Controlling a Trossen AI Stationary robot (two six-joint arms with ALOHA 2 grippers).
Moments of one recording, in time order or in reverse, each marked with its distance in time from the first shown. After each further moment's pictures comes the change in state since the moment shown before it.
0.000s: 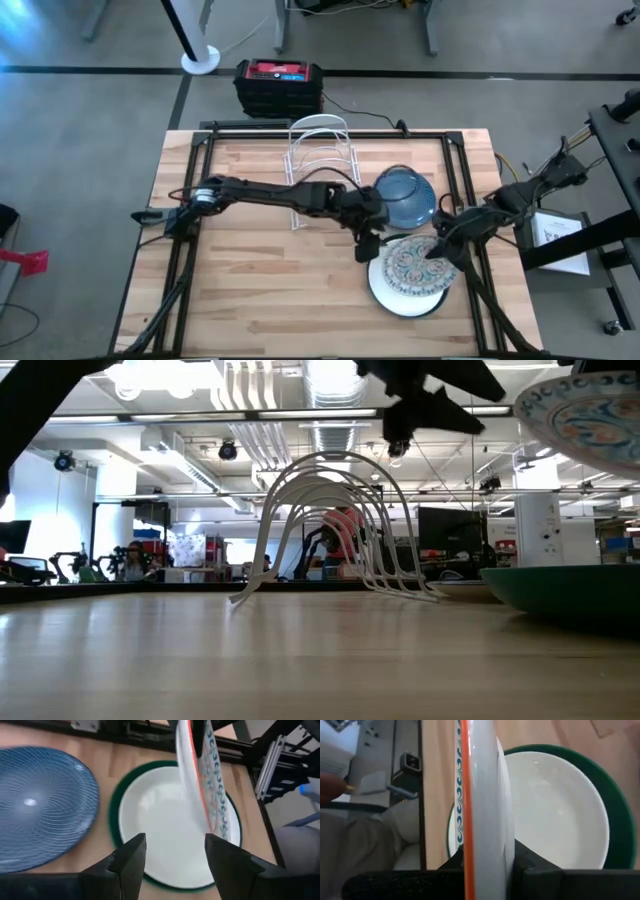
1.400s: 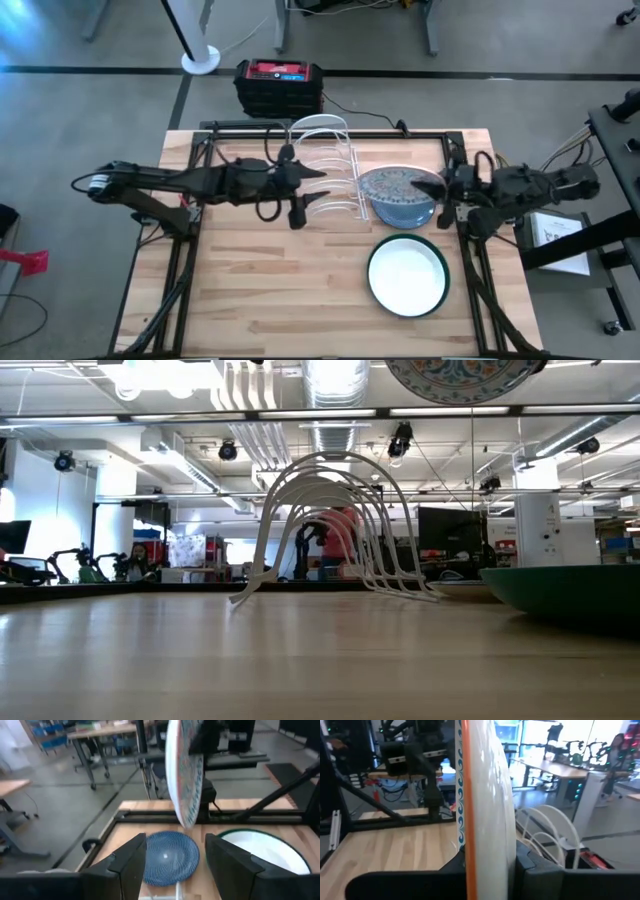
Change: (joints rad) left arm -0.007 -0.838 -0.854 0.508 -0.430 0.272; right arm -0.225 0.045 0.204 0.466 0.550 -0.857
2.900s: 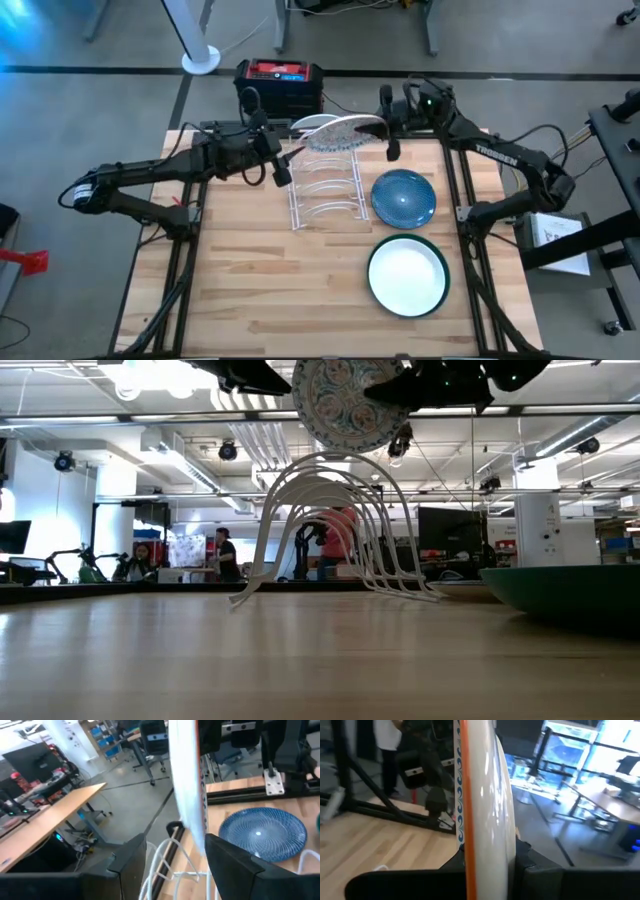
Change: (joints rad) left arm 0.302 -0.155 -0.157 0.031 0.010 0.270; right arm -0.969 0.761 0.325 0.446 -1.328 -0.300
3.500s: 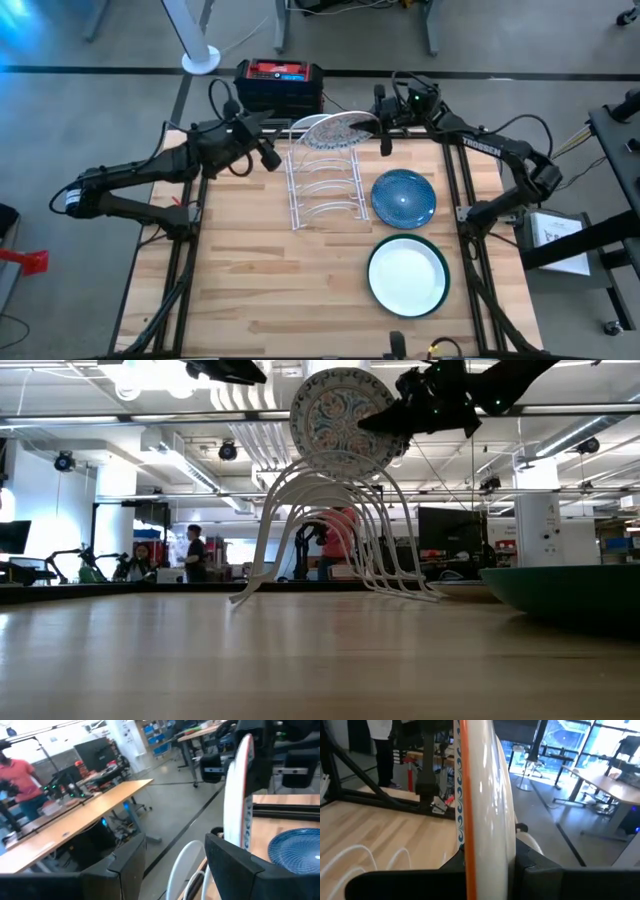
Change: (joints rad) left arm 0.011 -0.100 0.001 -0.013 -0.245 -0.038; right arm -0.060 0.124 0.000 0.046 -0.013 -0.019
